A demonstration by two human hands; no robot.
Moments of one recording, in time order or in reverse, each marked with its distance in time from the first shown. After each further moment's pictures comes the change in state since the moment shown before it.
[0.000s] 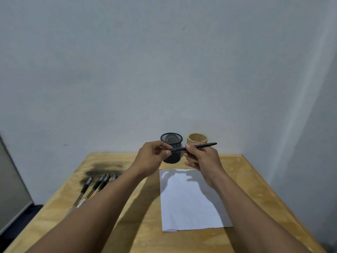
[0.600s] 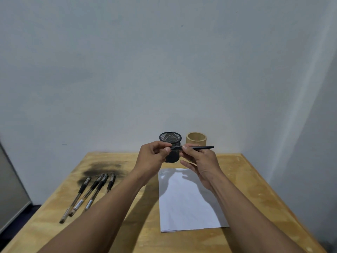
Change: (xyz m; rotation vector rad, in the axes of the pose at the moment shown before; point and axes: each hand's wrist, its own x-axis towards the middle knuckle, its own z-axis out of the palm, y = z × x) left_hand -0.008 0.005 0.019 -0.288 0.103 -0.091; right_hand -0.005 0.002 0.003 0.162 0.001 0.088
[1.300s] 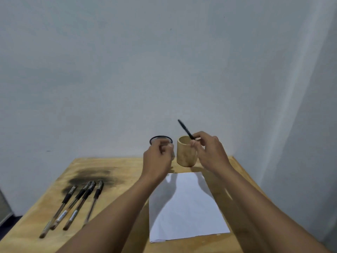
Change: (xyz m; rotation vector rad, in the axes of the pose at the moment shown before) left_hand 0.008 0.005 0.048 0.215 0.154 0.116; right_hand 0.028 -0.037 -0.043 -1.067 0.134 -0.506
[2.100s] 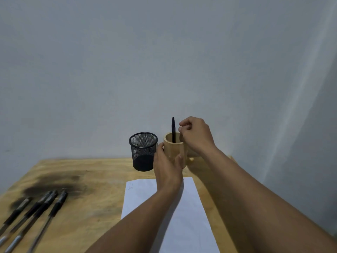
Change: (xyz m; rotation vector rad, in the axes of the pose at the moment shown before) left_hand 0.024 -0.053 0.122 0.022 0.156 -0.093; right_hand 0.090 0.039 0.025 0.071 -0.021 0.155
